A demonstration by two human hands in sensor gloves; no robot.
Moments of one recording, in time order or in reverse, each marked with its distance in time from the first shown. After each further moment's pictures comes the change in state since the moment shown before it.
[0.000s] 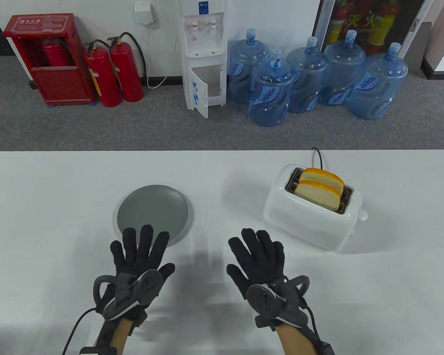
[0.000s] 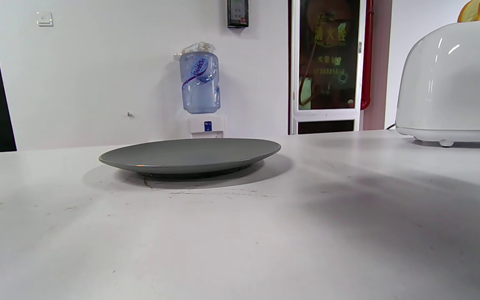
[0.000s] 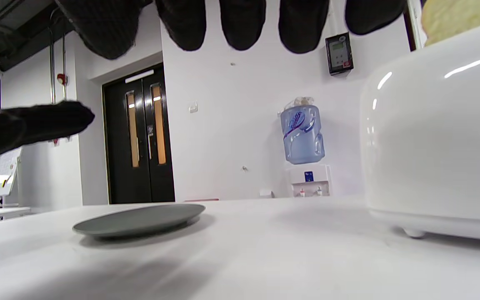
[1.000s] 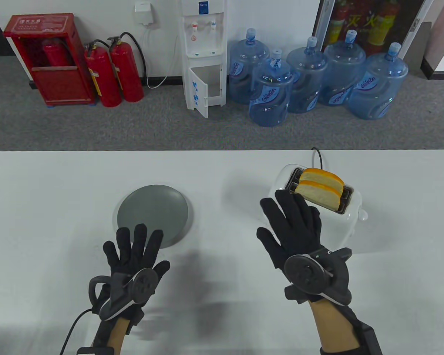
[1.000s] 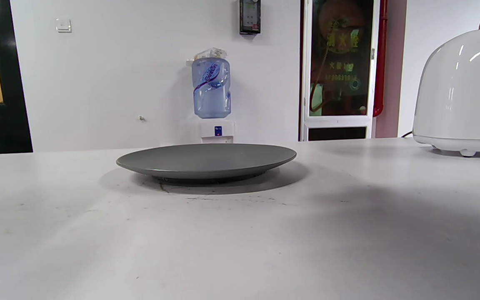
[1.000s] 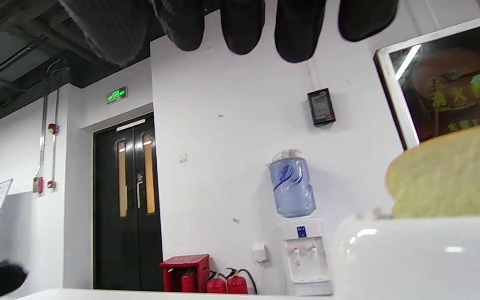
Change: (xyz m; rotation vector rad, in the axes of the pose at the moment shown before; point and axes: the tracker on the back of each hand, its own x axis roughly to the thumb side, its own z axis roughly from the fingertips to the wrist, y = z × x) left_hand -0.009 -0.001 0.001 0.025 0.040 0.010; right_hand -0.032 -0.104 -0.034 -0.158 0.019 -0.027
